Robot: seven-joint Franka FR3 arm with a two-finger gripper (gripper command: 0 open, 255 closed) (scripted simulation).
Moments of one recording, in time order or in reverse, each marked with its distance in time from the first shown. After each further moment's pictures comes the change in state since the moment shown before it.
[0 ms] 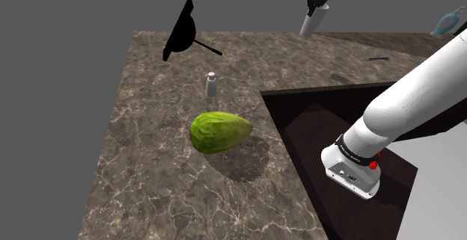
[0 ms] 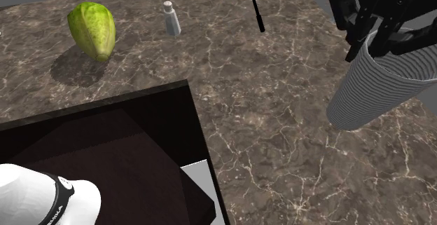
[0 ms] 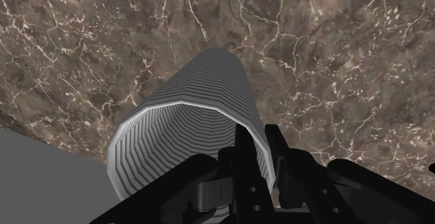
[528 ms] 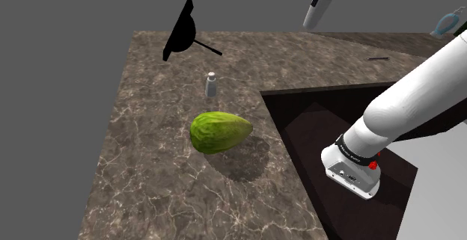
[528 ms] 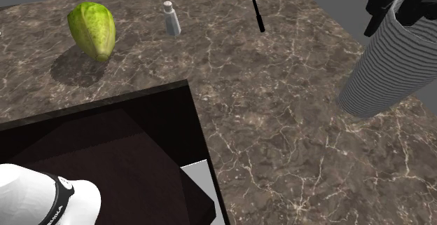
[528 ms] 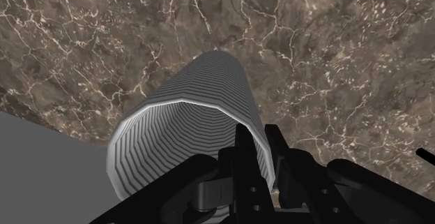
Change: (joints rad) arm 0.003 -0.007 0.004 0.101 0.002 -0.108 -0.003
